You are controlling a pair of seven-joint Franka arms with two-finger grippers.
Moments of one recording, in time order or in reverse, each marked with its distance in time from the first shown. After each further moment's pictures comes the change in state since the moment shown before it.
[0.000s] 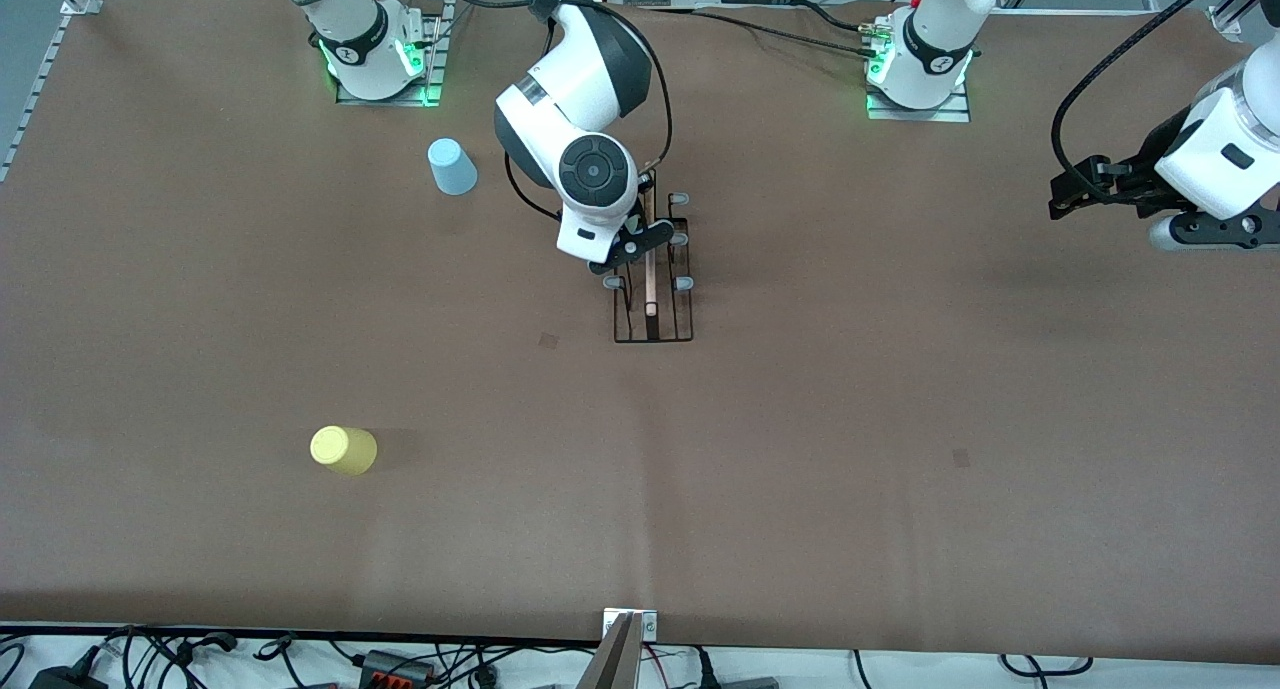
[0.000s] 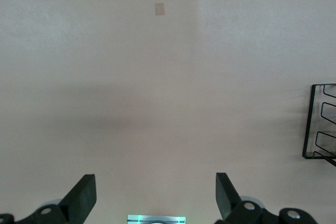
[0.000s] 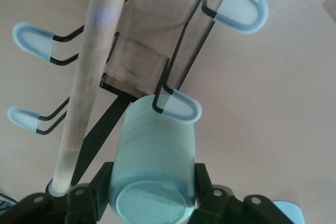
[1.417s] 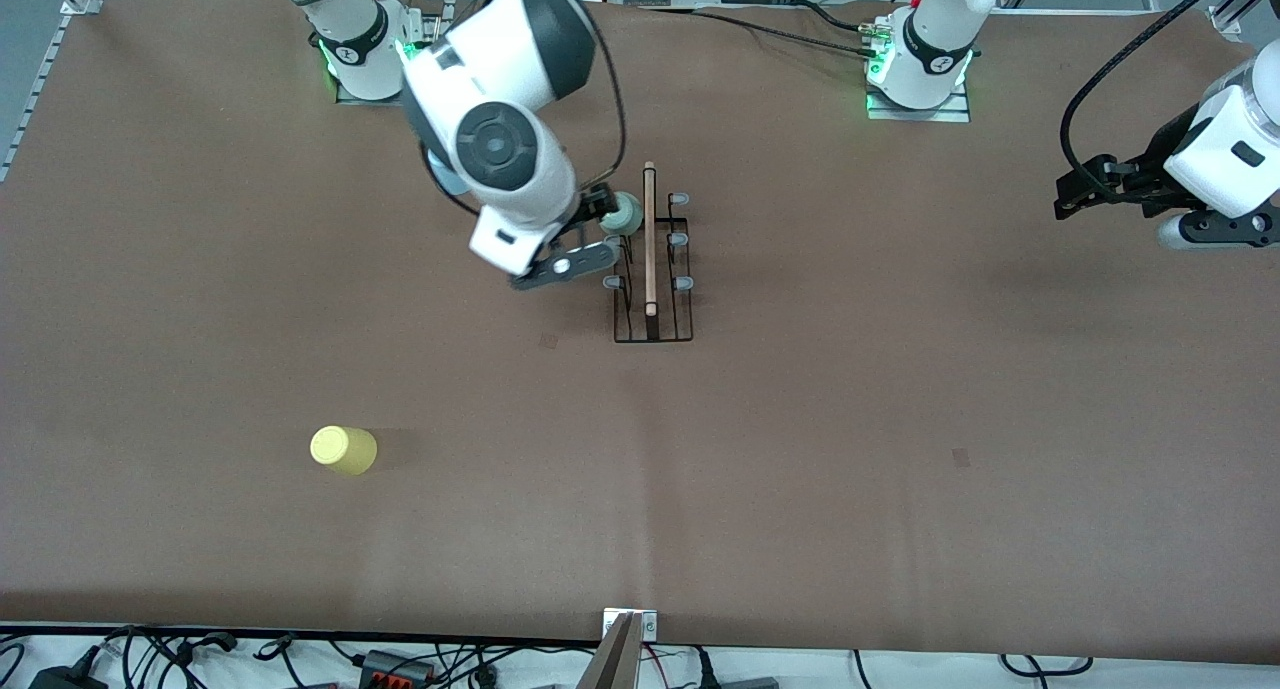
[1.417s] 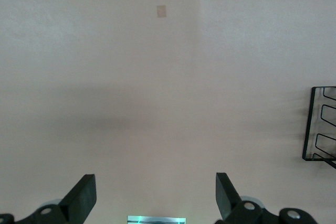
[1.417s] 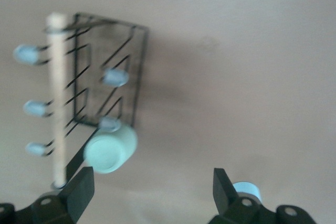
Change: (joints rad) left arm 0.003 0.000 0.004 0.008 0.000 -0.001 0.000; right arm -0.005 -0.087 -0.220 0.135 -0.003 -0.130 0.090
